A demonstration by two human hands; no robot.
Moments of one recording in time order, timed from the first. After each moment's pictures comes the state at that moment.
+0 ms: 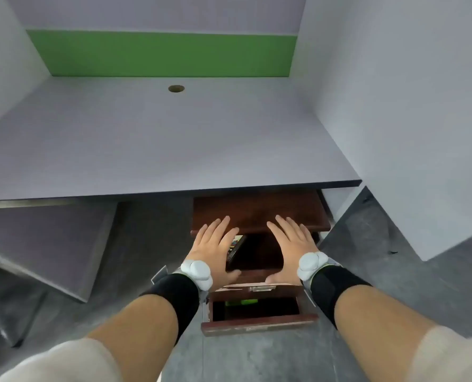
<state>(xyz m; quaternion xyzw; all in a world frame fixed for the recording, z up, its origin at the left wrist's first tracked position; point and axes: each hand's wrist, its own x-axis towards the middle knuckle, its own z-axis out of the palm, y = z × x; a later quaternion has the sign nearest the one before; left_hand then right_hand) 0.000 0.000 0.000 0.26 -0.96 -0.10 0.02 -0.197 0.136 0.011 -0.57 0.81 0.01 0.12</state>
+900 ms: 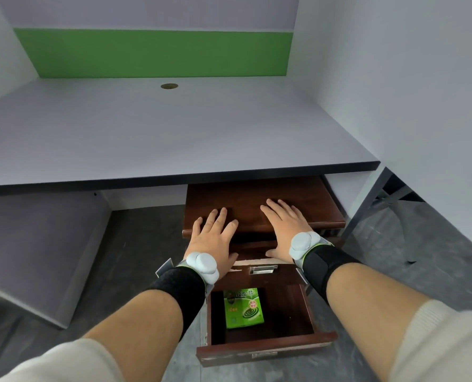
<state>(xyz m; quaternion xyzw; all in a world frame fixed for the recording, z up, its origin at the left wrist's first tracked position) -0.038 -0.034 -0.066 0.28 -0.96 -0.01 0.05 -0.231 0.074 -0.049 -0.58 0.81 0.00 0.04</state>
